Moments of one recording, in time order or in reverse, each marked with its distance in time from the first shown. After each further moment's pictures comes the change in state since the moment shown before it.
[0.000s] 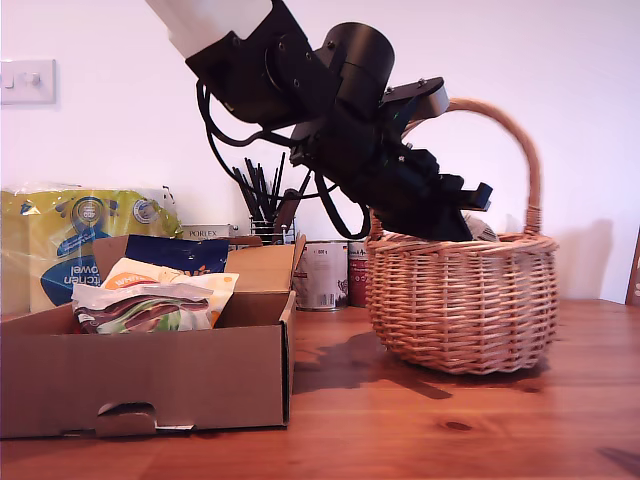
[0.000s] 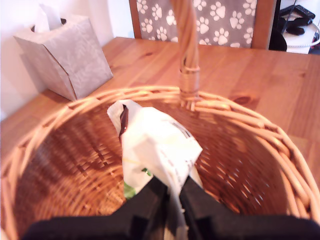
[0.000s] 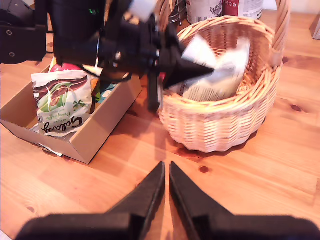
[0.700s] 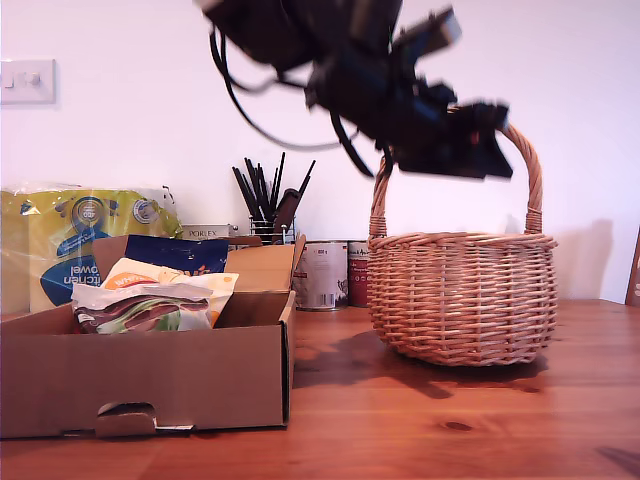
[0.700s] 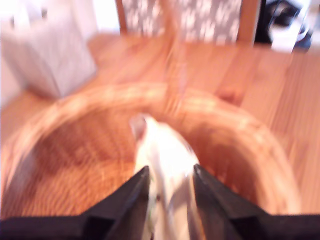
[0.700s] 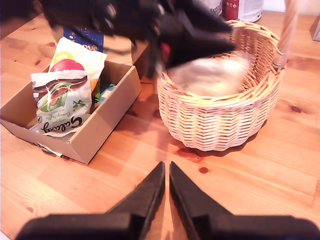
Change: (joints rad) left arm -0.002 -0.034 0.164 -0.124 0.124 0.000; right arm 0.000 0.004 0.000 0.004 0.000 -0.003
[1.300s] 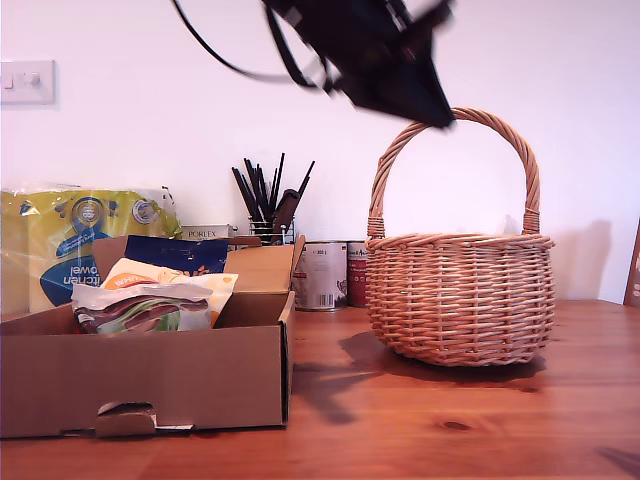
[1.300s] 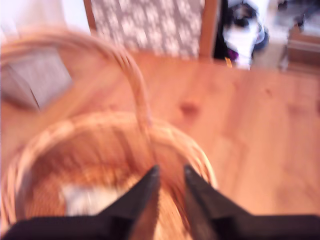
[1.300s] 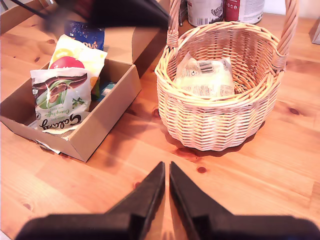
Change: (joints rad) left arm 0.023 -0.265 -0.050 -0.423 0.005 0.013; right arm 0.000 0.000 0.000 0.000 0.000 -0.023
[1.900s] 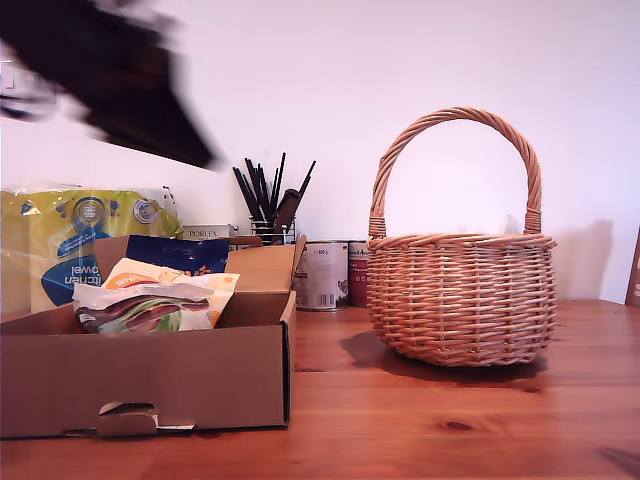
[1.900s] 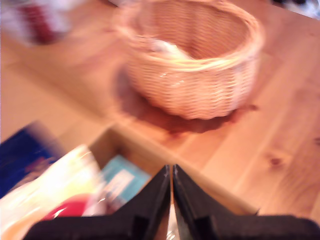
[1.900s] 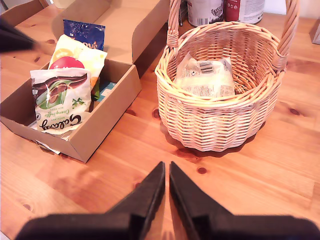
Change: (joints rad) left arm 0.372 -0.611 -0.763 0.156 0.110 -0.010; right arm 0.000 0.000 0.000 0.000 0.000 0.000
